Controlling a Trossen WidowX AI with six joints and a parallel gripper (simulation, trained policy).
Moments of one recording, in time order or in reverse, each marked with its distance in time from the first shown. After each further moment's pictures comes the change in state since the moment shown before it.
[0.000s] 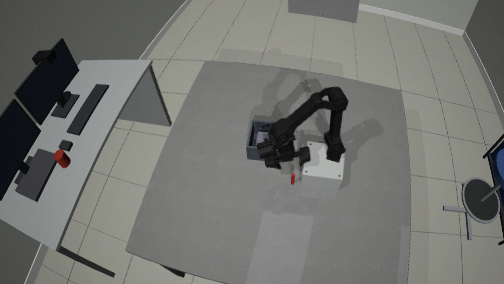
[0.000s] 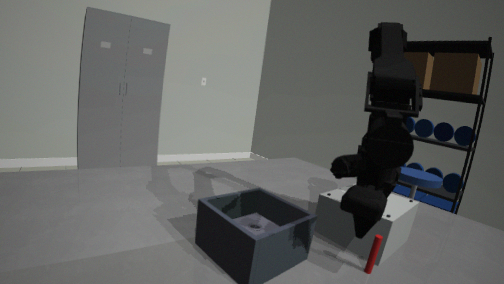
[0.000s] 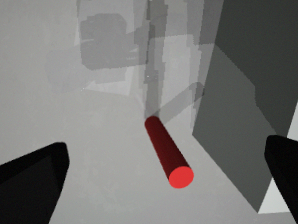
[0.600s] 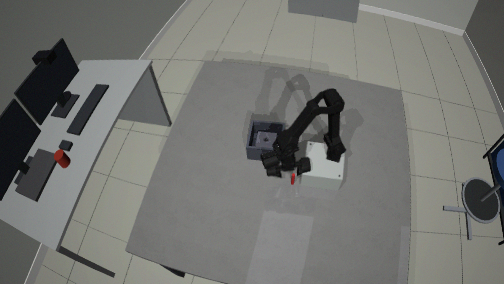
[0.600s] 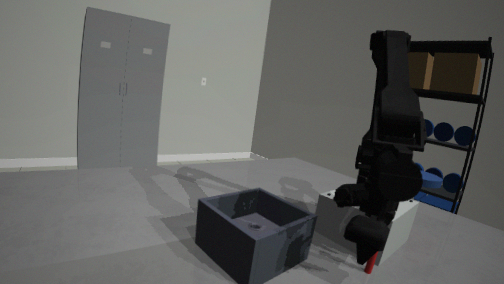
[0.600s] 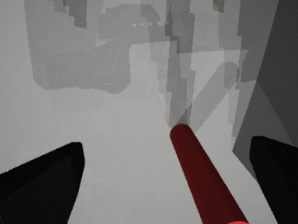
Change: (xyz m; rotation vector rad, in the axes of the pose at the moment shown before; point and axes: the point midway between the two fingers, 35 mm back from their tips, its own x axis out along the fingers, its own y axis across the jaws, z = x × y) arm 0.053 0.009 -0.014 -0.025 -0.004 0.092
